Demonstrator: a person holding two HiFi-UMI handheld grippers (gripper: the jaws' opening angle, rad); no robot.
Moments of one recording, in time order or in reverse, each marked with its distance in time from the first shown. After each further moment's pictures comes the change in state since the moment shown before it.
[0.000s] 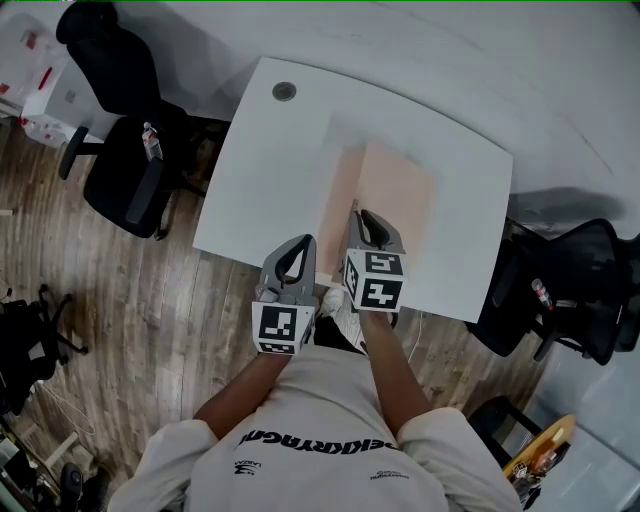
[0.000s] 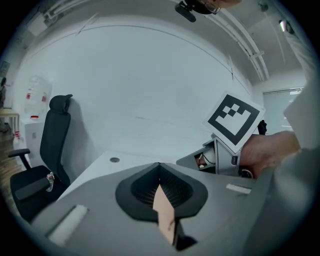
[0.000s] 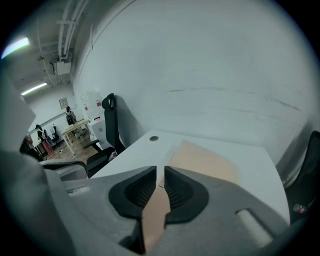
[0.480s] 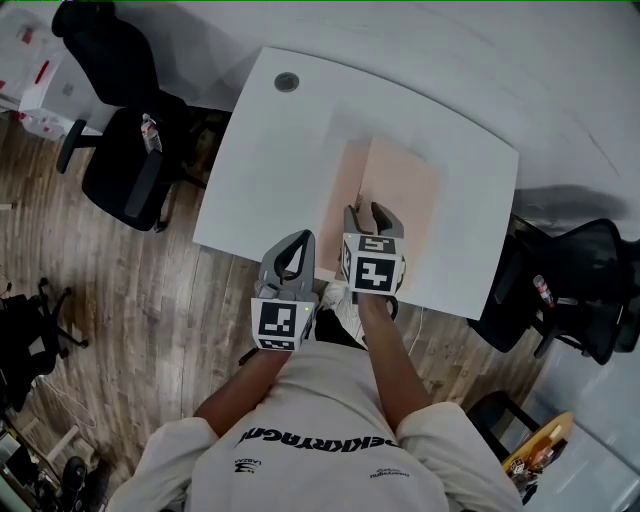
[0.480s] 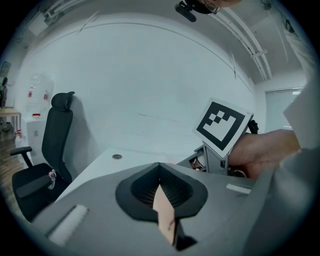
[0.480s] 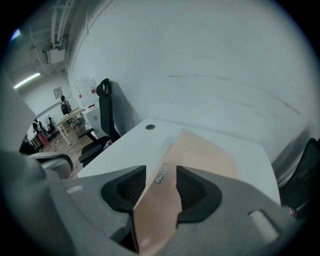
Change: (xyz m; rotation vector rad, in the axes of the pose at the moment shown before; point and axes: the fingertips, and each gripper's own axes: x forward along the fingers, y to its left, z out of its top) left arm 0.003 0.009 -0.011 -0.010 0.024 0.017; right arm 0.027 -0.006 -0.019 -0.033 0.133 -0.052
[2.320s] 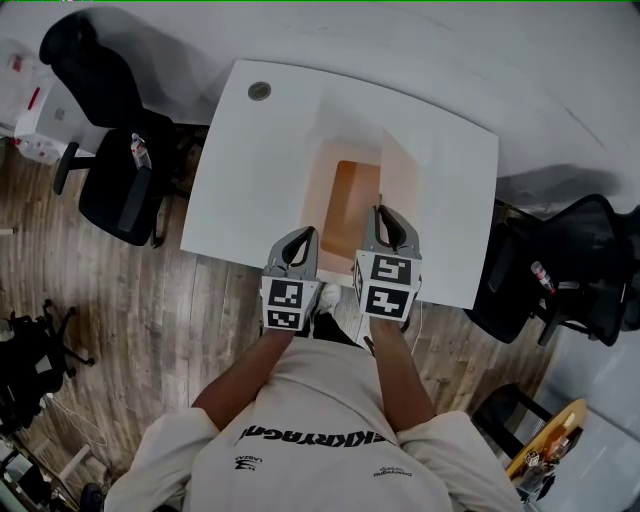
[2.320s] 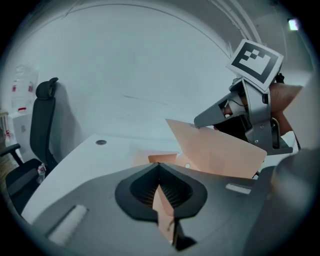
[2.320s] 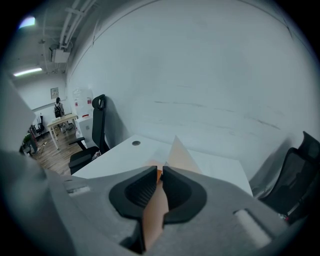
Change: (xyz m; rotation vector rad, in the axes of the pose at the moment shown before) left arm 0.040 -0.050 -0.055 0.033 0.168 -0.093; right arm -0.085 -0.066 0.017 -0.021 -0.196 -0.126
